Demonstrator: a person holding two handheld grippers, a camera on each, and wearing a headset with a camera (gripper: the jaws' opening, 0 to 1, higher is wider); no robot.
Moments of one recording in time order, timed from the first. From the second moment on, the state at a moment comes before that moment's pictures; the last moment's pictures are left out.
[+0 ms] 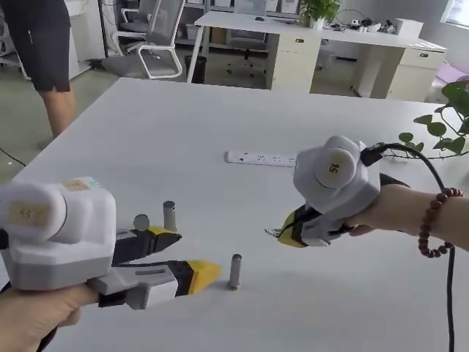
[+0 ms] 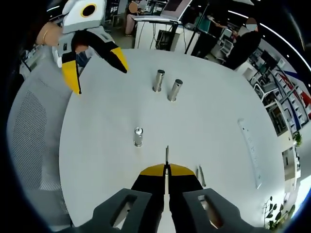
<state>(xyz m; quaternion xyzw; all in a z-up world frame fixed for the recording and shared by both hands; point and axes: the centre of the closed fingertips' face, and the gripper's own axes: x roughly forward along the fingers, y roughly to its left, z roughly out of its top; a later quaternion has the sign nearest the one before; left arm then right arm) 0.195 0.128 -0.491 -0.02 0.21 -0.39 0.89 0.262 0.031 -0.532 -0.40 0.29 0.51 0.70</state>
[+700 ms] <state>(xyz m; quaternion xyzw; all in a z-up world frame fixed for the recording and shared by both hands) 0.204 0.107 -0.477 -0.15 0.24 -0.40 0.87 0.223 0.075 -0.489 -0.45 0.19 0.55 0.68</state>
